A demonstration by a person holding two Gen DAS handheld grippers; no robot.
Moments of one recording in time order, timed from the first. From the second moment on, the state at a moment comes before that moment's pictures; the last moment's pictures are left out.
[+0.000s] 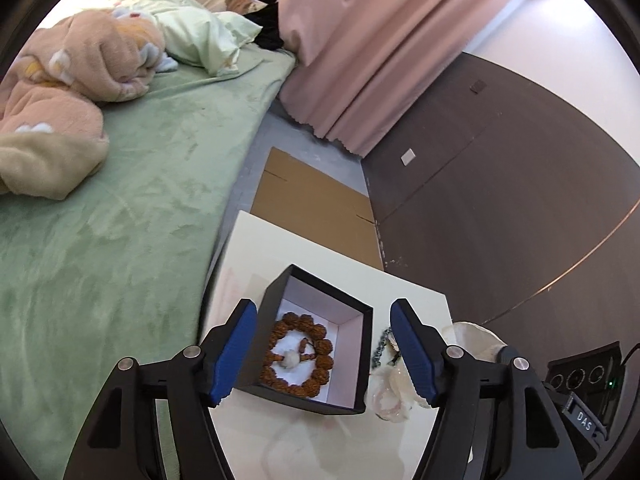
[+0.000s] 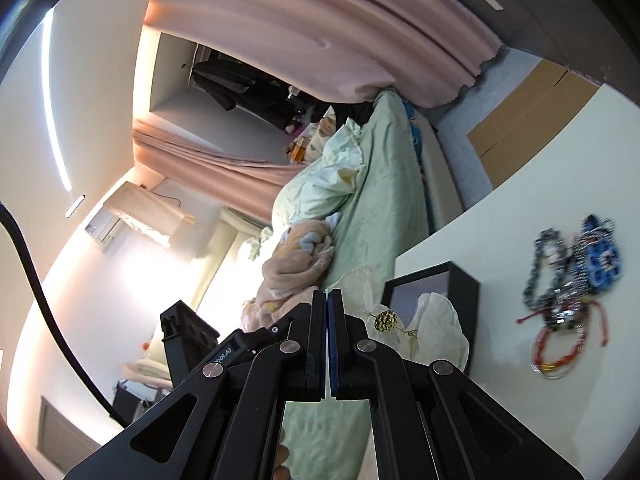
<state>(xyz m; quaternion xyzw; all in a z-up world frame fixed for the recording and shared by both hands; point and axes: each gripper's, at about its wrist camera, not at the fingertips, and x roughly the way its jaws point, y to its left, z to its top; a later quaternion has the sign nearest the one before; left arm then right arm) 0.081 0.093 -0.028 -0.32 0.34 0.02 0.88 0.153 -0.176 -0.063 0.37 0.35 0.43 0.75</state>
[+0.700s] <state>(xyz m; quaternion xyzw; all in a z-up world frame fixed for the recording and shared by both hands) 0.088 0.104 -0.016 -0.33 0.32 0.00 0.89 0.180 -0.141 -0.091 0.36 0.43 0.36 0.75</state>
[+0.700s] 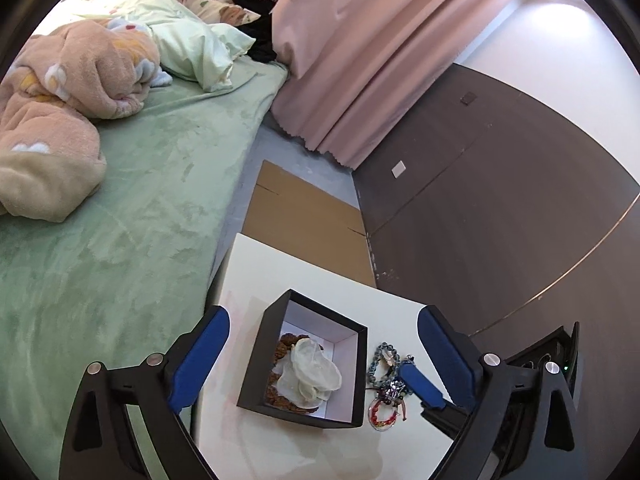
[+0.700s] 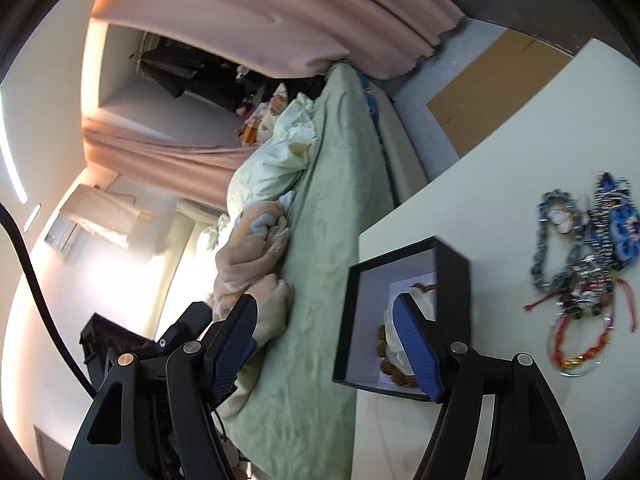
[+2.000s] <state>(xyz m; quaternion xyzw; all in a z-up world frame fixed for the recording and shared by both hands) 0.126 -0.062 -0.045 -0.15 0.39 -0.09 0.90 0.166 -0.310 -0.107 0.37 0.48 0.14 0.78</state>
